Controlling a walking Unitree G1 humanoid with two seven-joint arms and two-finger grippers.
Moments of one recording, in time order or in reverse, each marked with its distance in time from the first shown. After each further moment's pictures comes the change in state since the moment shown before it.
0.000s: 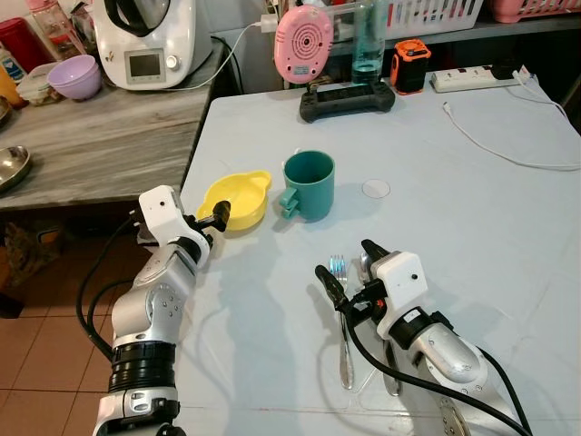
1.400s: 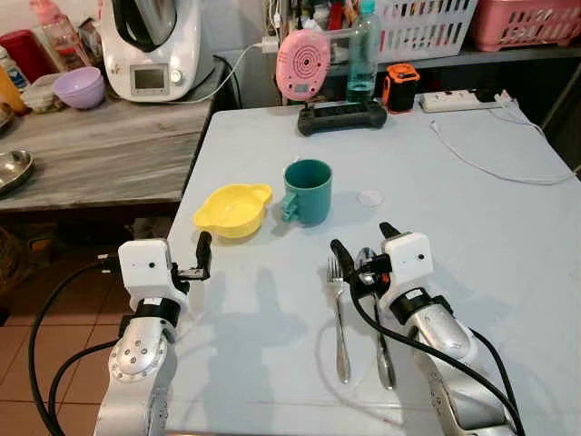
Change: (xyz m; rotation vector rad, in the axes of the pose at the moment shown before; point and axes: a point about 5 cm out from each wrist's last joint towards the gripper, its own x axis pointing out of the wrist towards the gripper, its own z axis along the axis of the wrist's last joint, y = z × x) left arm -0.080 0.017 -0.026 0.448 -0.313 0.032; right arm 0.020 -0.022 -0.003 0.009 -0.029 -0.175
